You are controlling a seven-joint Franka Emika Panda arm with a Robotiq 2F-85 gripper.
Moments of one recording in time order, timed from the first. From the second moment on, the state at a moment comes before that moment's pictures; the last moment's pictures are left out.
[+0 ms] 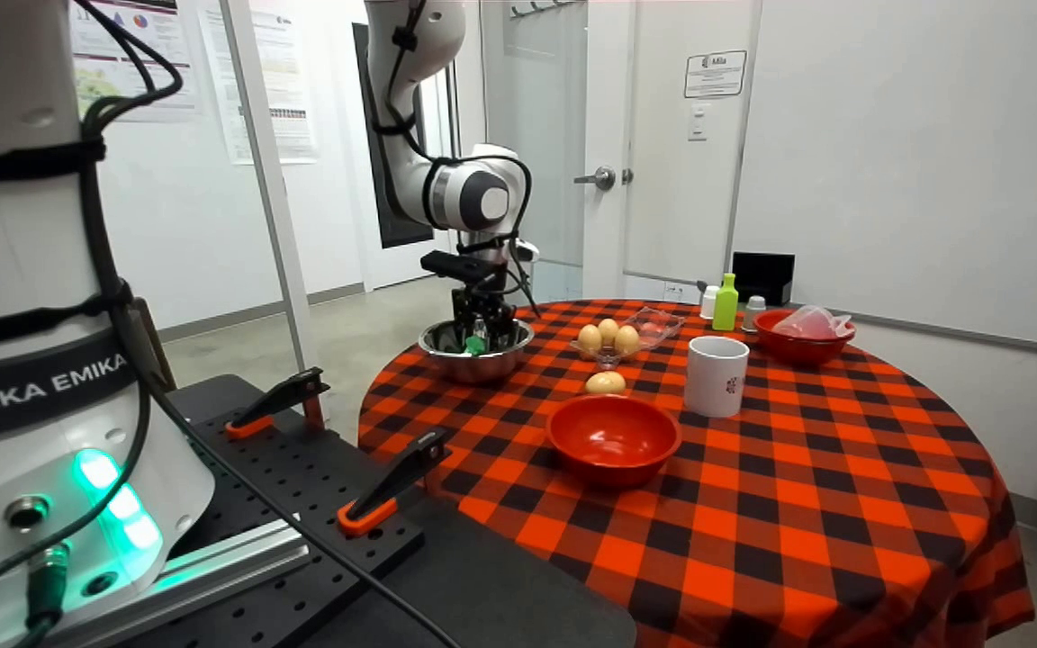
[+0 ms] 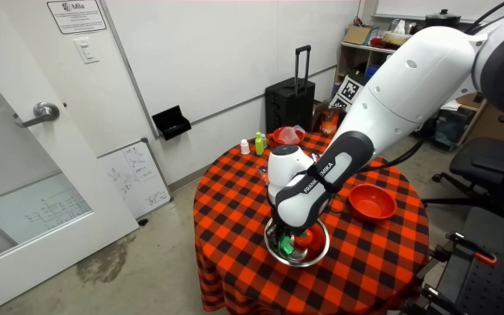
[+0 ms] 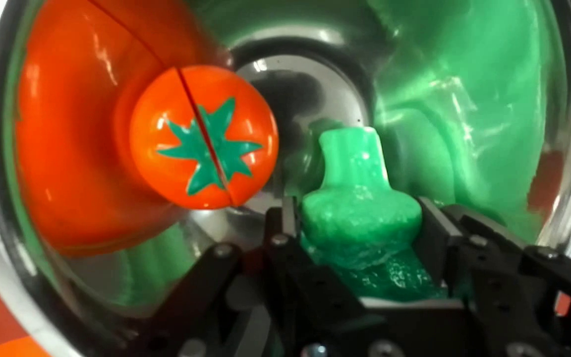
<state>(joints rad) 0.17 0.84 0.10 -1.87 0.05 2.65 0.16</state>
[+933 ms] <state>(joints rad) 0.17 0.69 0.09 -1.98 0.05 2.67 0.16</state>
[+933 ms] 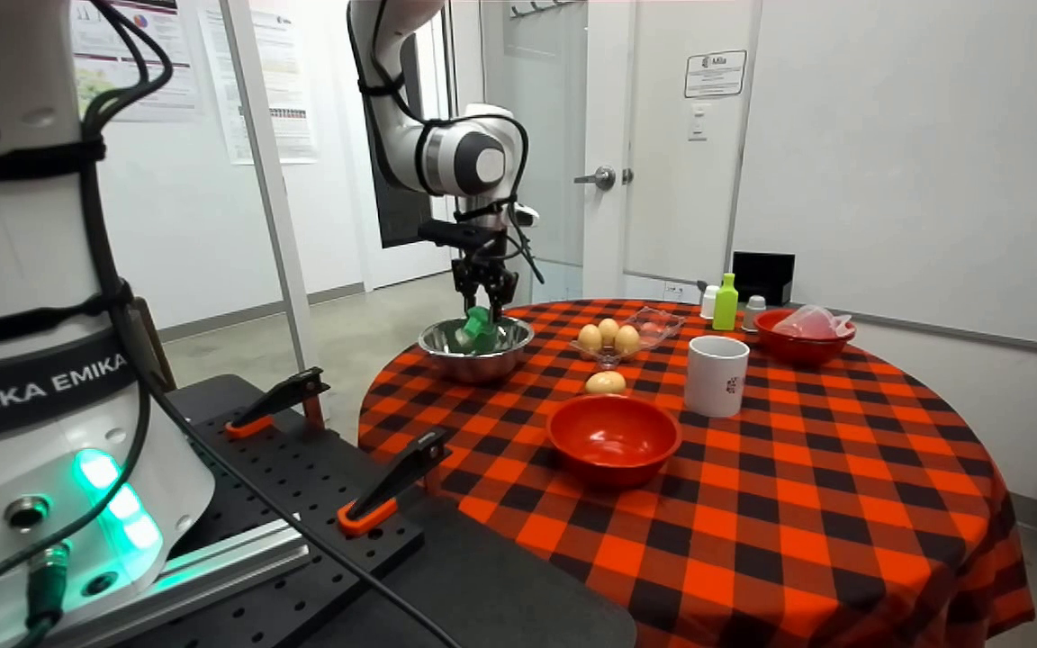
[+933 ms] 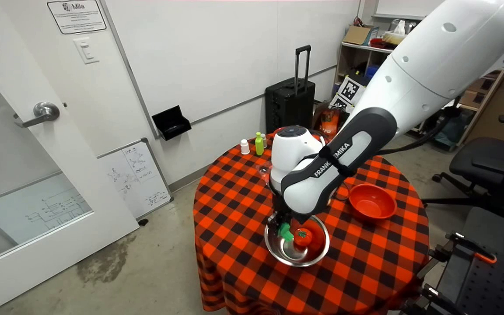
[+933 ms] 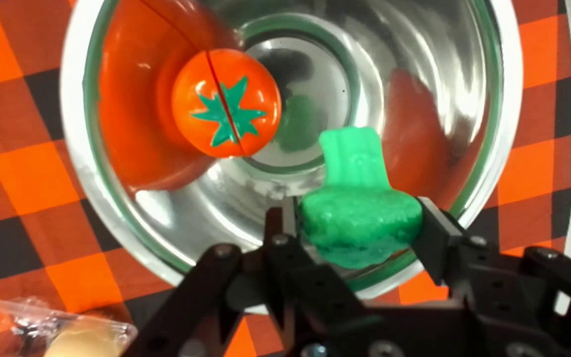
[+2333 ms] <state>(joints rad) 0.13 0.37 -0.10 -2.40 0.01 2.73 0.30</state>
